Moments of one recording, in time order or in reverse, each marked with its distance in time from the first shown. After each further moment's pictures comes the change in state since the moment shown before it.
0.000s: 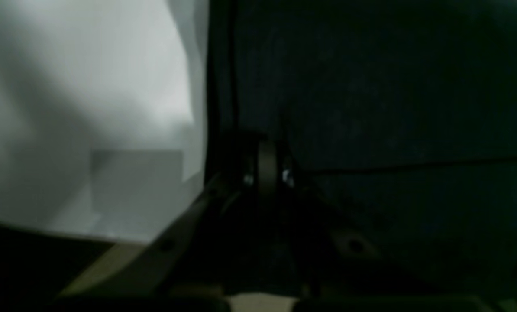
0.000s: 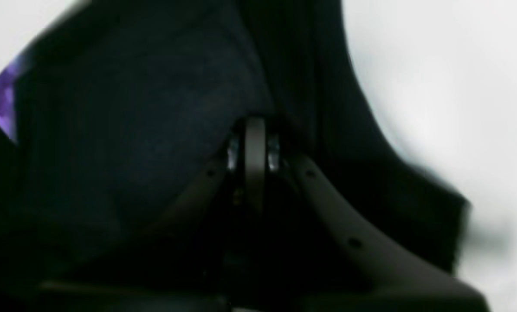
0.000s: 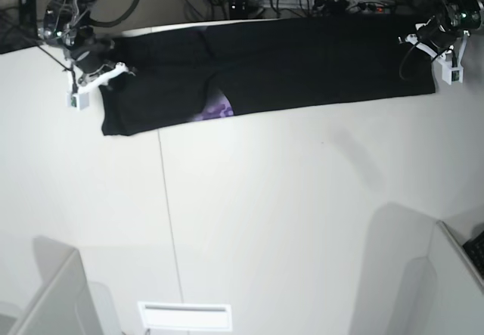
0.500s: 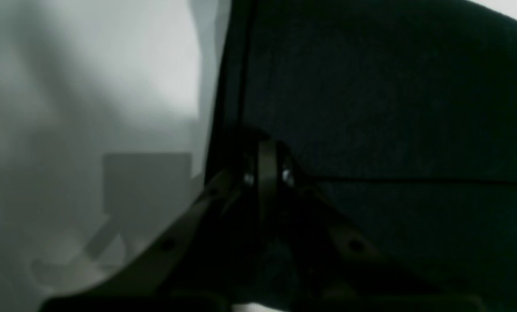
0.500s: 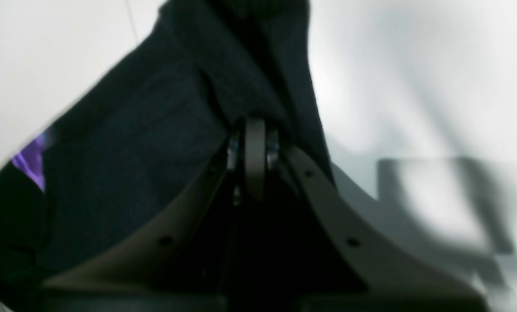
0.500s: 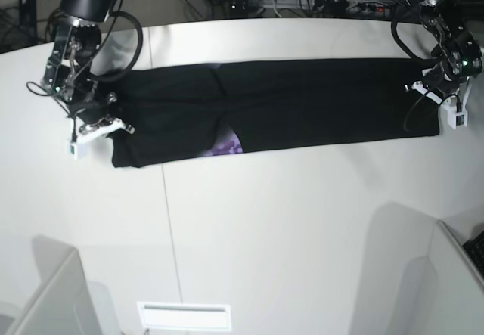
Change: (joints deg) left arm -17.9 -0.2 0.0 -9.1 11.6 0.1 -0.2; right arm 18.2 1.5 -0.3 -17.5 0.8 -2.4 1.9
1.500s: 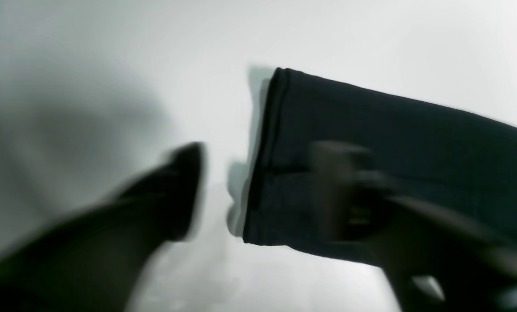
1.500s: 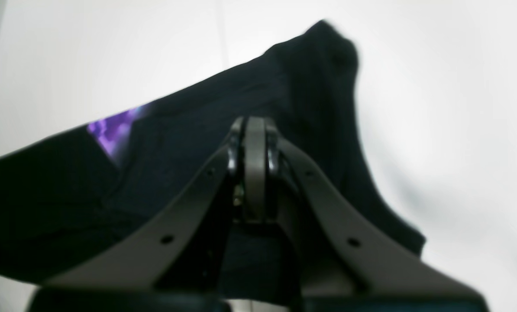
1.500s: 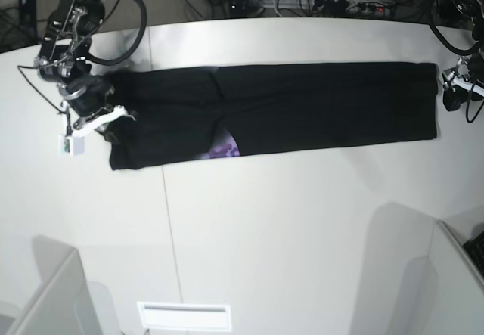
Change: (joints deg) left arm 9.5 -6.1 -11.9 10.8 -27.8 0.4 5.9; right arm -9.6 -3.7 -0.1 24.9 -1.0 2.6 -2.4
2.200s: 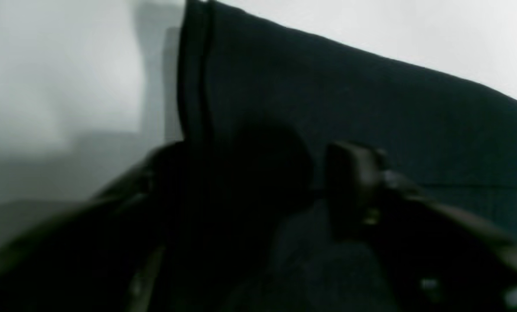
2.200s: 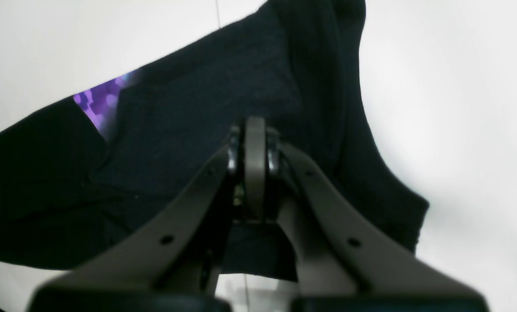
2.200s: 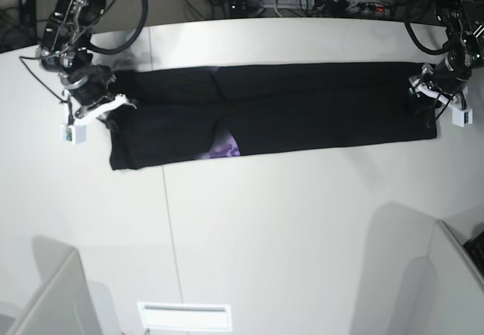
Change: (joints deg) left arm -2.9 -4.1 21.3 -19.9 -1.3 -0.4 -16.5; right arm -3.1 0.0 0.0 0.3 0.0 0.0 0.0
